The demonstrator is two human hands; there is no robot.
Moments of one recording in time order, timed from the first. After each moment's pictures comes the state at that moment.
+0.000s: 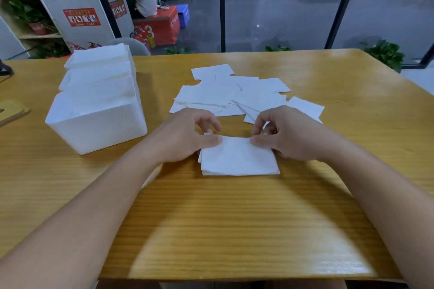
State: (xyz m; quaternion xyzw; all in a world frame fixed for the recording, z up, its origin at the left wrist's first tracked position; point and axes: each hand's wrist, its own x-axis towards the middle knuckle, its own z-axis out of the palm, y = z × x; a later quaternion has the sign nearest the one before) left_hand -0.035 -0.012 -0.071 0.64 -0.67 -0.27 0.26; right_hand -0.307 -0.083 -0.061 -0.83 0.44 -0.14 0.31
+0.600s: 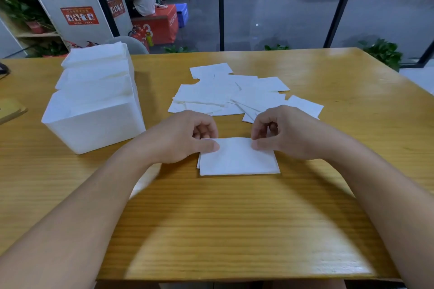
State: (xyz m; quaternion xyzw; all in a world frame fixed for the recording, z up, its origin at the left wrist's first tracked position) left_hand -0.031 -0.009 -0.065 0.61 -0.71 -0.27 0.20; right_hand -0.312 -0.087 -0.062 -0.86 0.42 -0.13 0.27
